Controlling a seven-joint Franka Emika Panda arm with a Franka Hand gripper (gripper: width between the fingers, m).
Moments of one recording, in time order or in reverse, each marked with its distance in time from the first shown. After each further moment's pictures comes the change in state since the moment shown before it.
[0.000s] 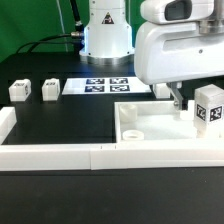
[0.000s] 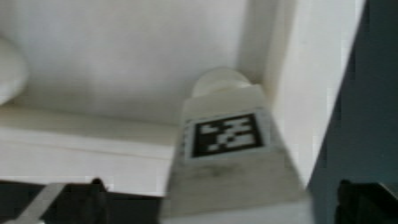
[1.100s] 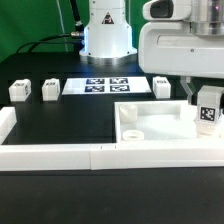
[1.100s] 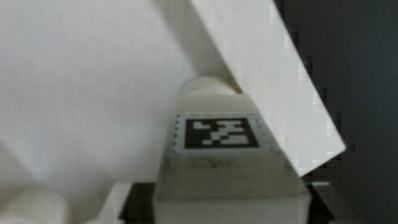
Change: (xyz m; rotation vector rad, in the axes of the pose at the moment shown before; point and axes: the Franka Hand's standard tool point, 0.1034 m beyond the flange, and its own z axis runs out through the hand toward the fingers) arm -0.003 -0.006 0.003 -0.014 -0.003 0.882
